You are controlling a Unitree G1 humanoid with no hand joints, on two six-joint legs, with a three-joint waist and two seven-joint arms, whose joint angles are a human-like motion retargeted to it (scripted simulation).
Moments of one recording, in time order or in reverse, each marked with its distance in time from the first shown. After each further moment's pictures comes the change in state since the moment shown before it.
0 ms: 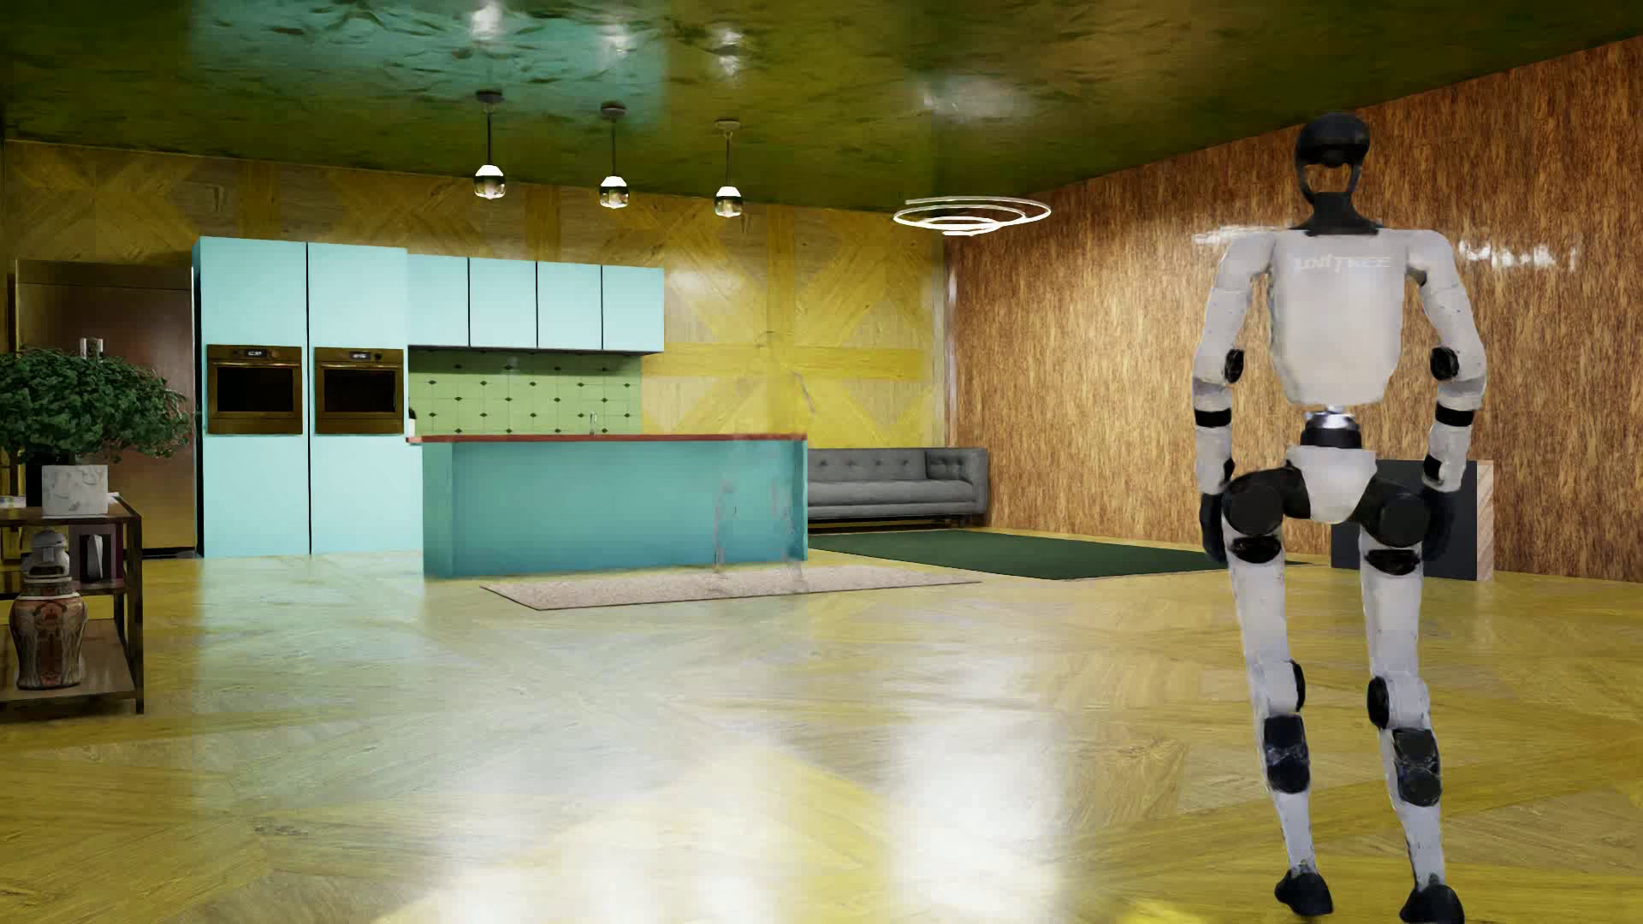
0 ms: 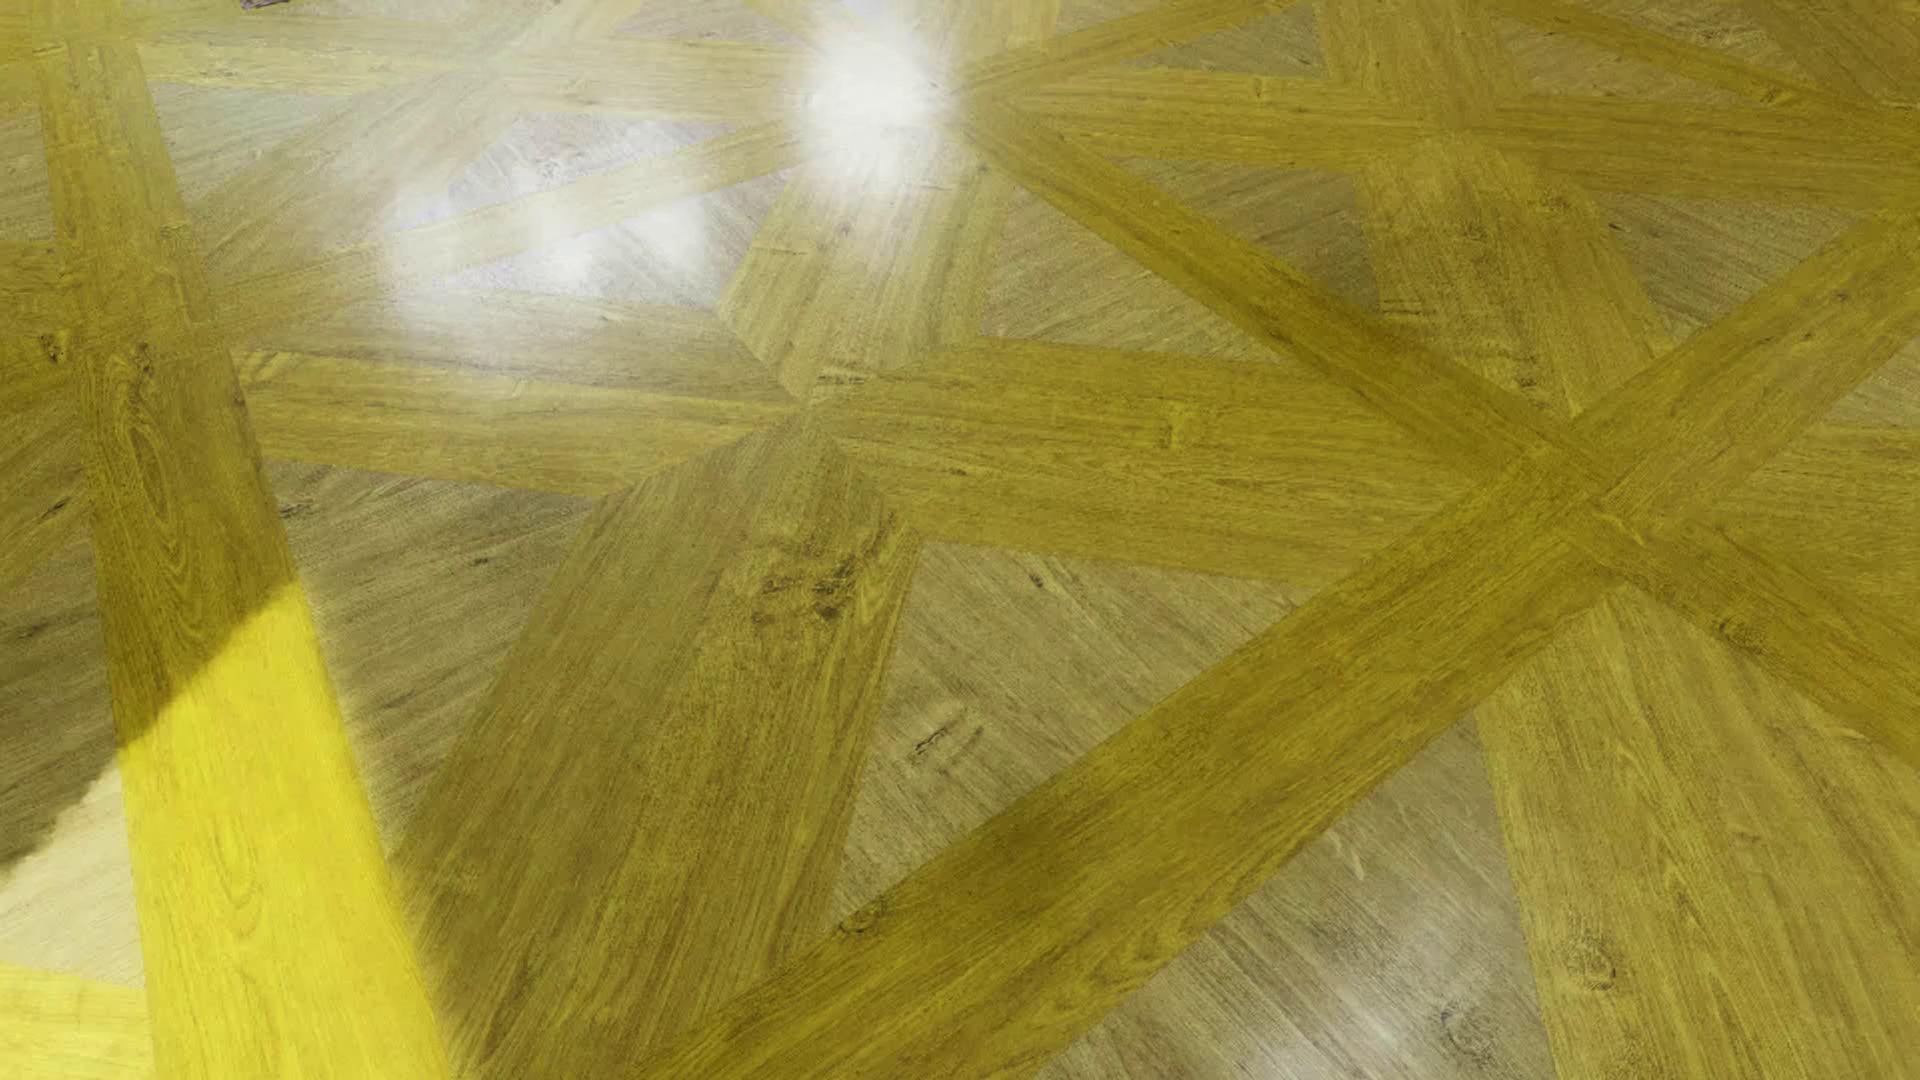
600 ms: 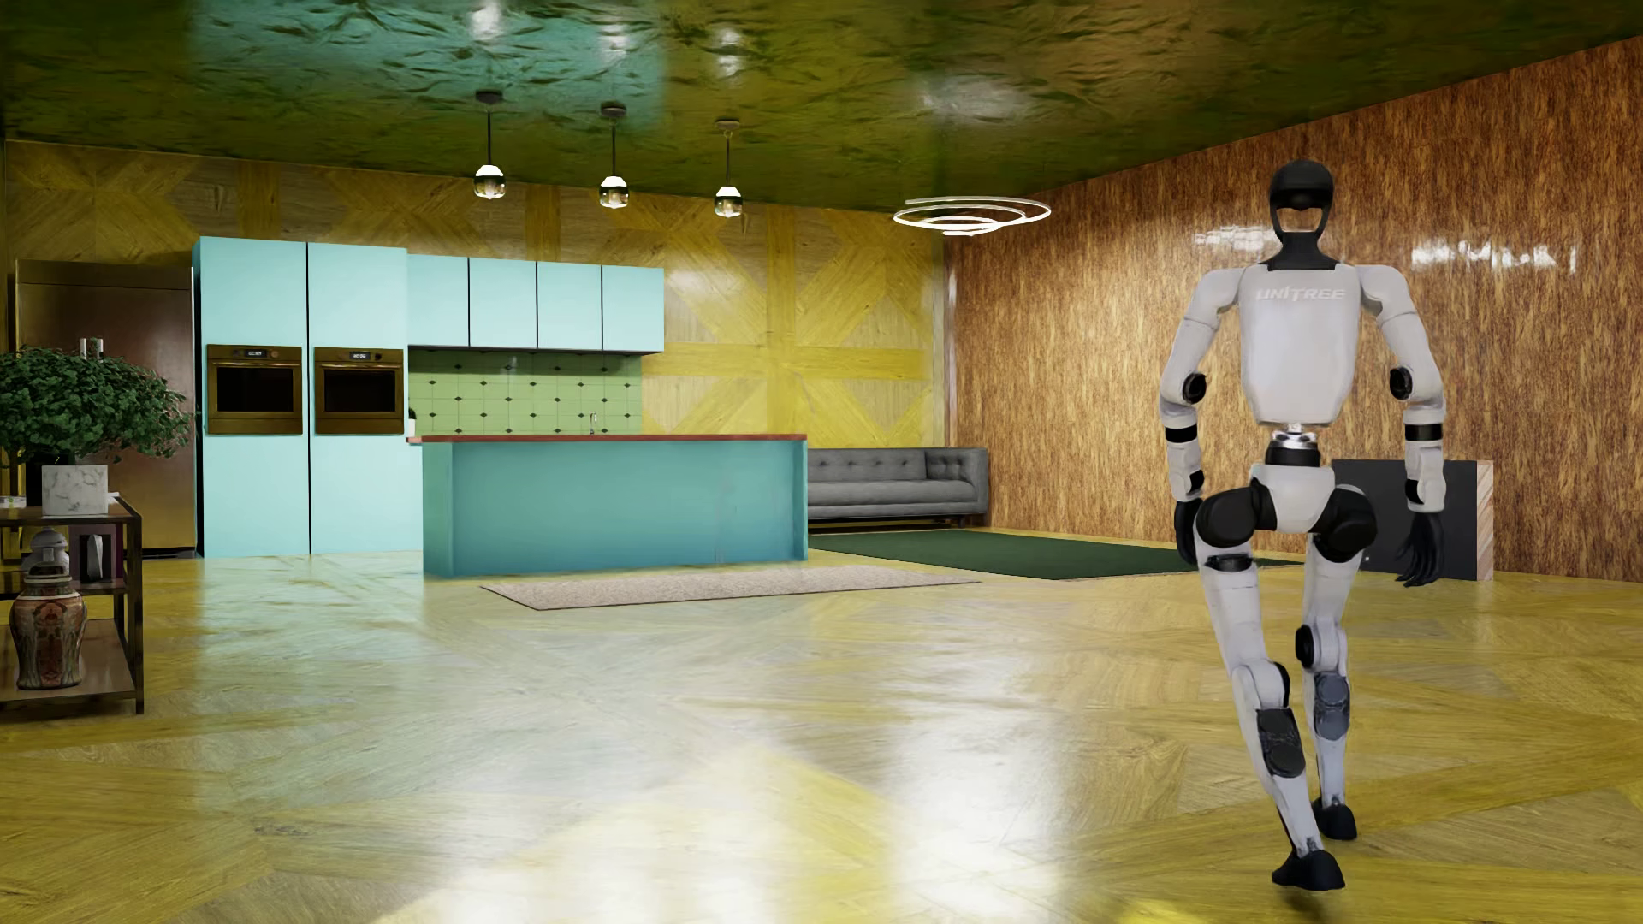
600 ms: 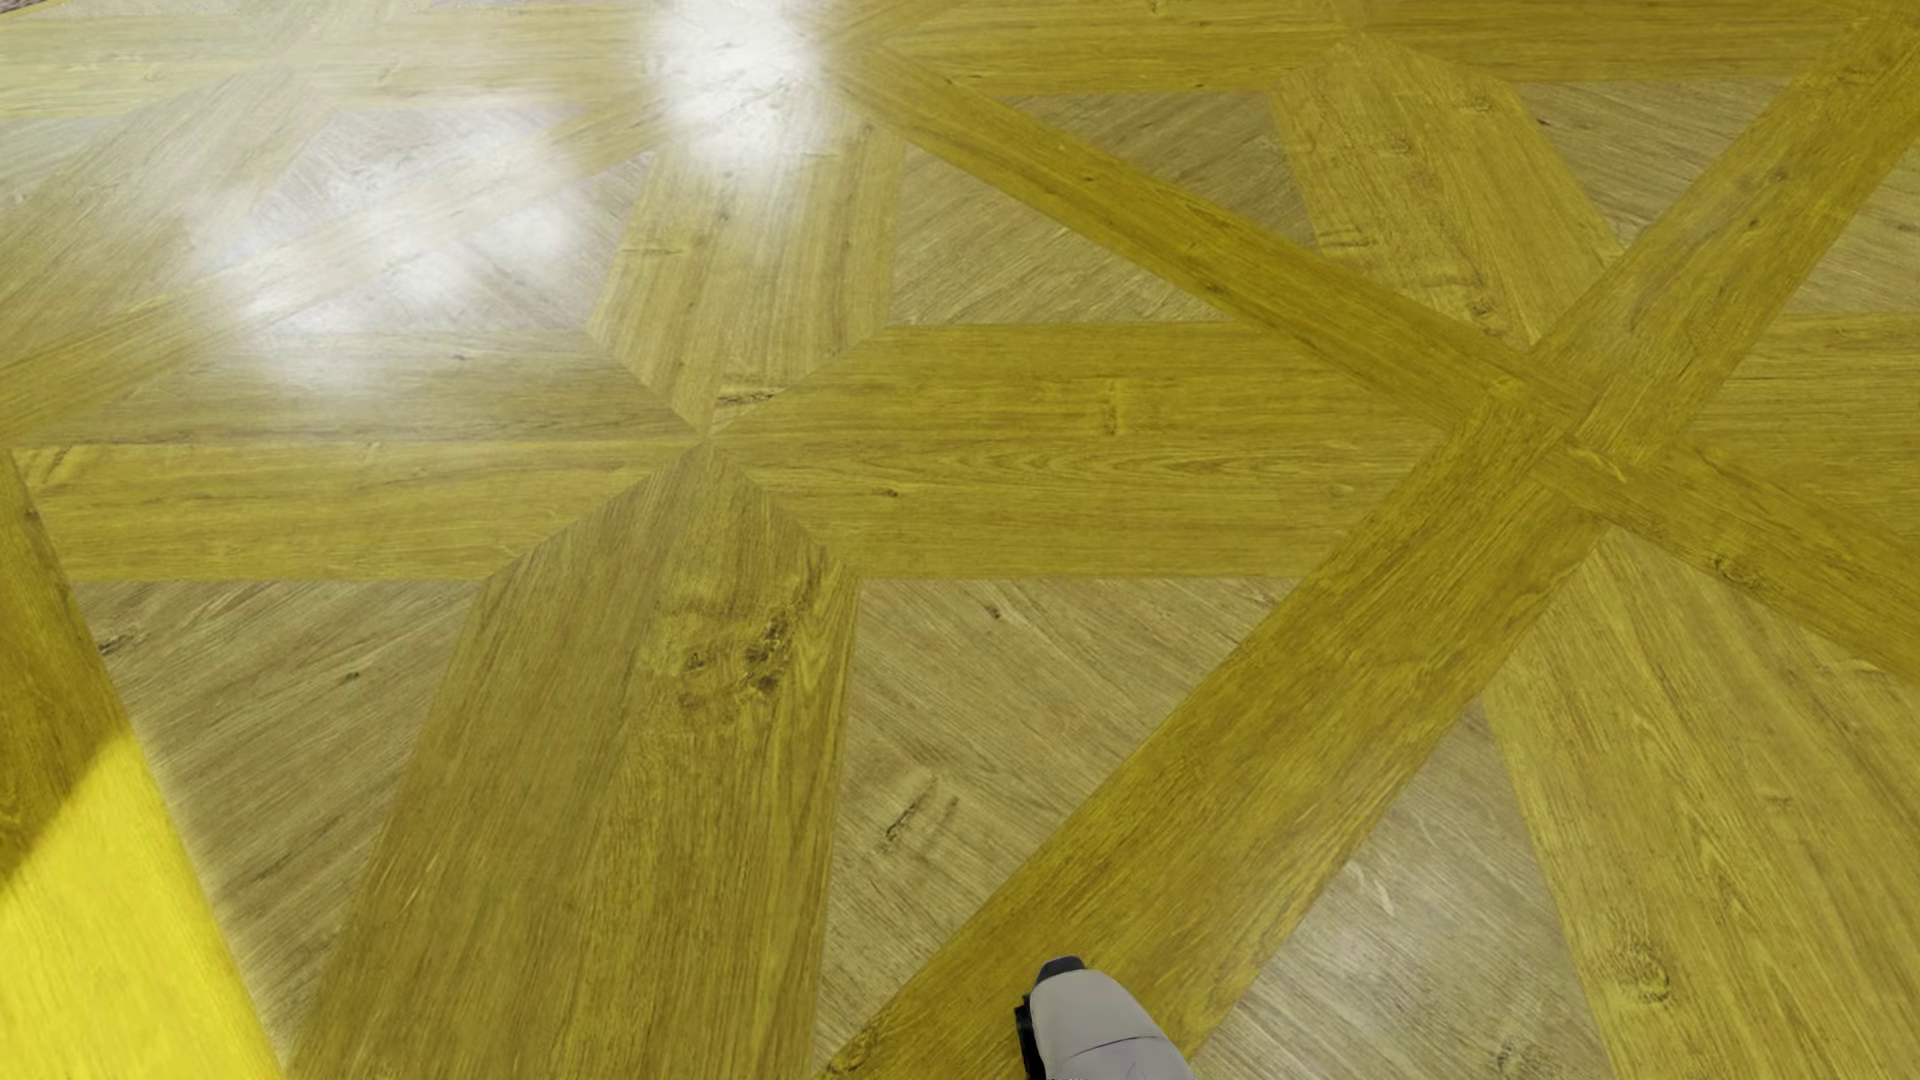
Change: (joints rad) body 0.405 -0.574 -0.265 0.051 -0.023 0.050 0.000 0.000 0.116 -0.041 0.222 -0.121 0.133 -0.201 0.046 0.041 -0.042 0.000 0.000 -0.081 0.026 -0.022 0.172 0.000 0.000 0.000 0.000 0.000 0.000
